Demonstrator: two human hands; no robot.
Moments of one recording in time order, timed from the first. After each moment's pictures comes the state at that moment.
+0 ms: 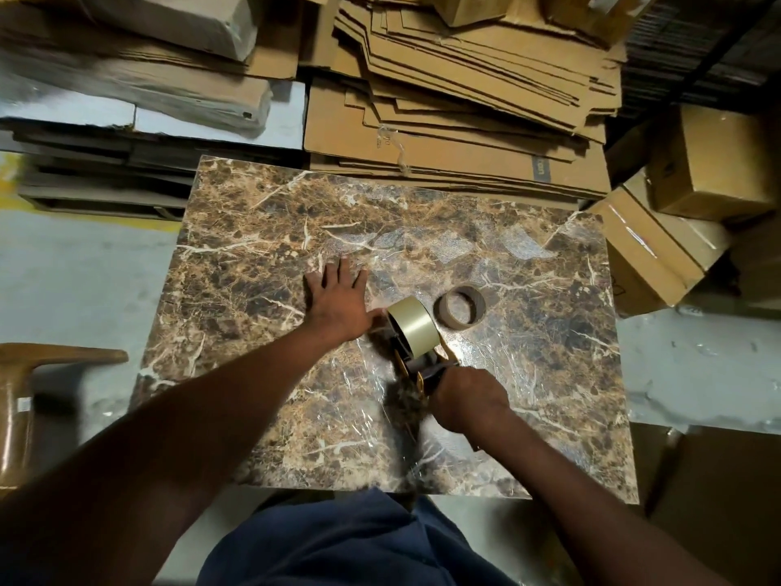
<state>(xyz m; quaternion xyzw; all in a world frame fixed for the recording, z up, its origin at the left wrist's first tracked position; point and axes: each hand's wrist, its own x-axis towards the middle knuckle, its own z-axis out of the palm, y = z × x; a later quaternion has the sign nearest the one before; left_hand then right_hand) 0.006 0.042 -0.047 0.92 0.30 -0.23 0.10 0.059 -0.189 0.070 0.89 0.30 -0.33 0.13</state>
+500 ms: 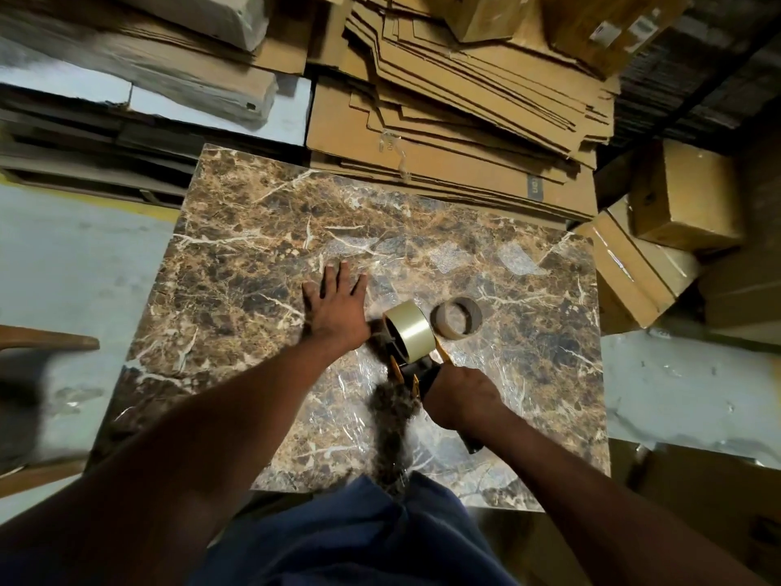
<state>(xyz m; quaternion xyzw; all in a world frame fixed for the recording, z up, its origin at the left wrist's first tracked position) -0.003 0.034 -0.066 0.91 0.33 -0.17 0.17 0.062 -0.168 0.083 0.88 0.28 -0.37 0.13</state>
